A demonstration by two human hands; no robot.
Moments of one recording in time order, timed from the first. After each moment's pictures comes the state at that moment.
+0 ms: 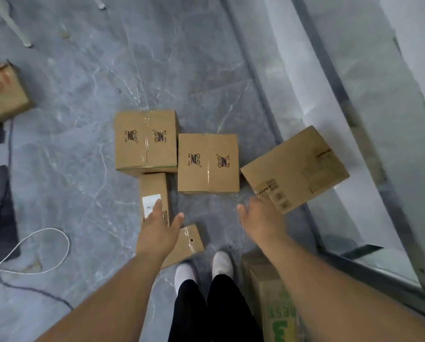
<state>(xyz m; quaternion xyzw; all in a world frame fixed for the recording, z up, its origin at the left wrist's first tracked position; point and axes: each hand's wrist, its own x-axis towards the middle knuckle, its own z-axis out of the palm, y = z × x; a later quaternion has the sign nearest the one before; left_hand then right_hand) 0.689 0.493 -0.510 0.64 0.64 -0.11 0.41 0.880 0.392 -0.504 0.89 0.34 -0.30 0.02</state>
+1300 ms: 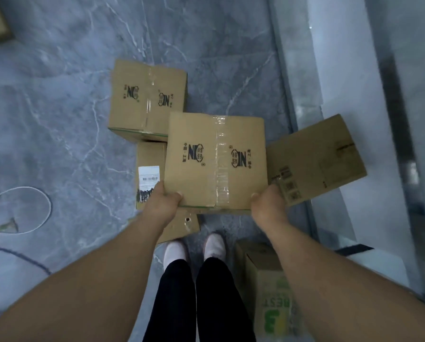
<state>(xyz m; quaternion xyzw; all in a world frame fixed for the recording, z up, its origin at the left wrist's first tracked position) 0.681 0.510 -0.558 0.44 0.68 -0.04 0.58 0.858 0.412 -0.546 0.91 0.11 -0.39 -0.08</state>
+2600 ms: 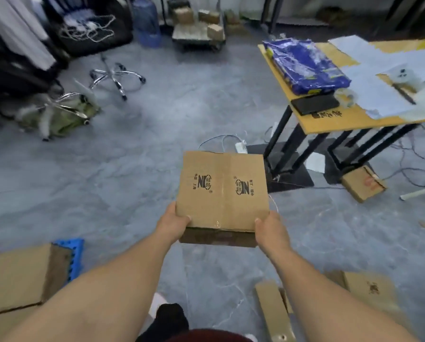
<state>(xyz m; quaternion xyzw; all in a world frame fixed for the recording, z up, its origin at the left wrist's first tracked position) 0.222 0.154 -0.241 -0.05 0.83 0.43 0.36 0.342 0.338 -0.235 0.50 0.80 -0.33 0.08</state>
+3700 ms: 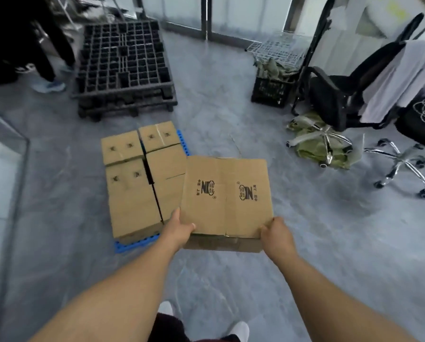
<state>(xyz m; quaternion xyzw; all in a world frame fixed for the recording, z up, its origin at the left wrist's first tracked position) 0.088 -0.121 -0.223 -0.58 0.60 0.55 -0.01 -0.071 0.023 -0.233 -0.14 0.92 -0.22 0.30</state>
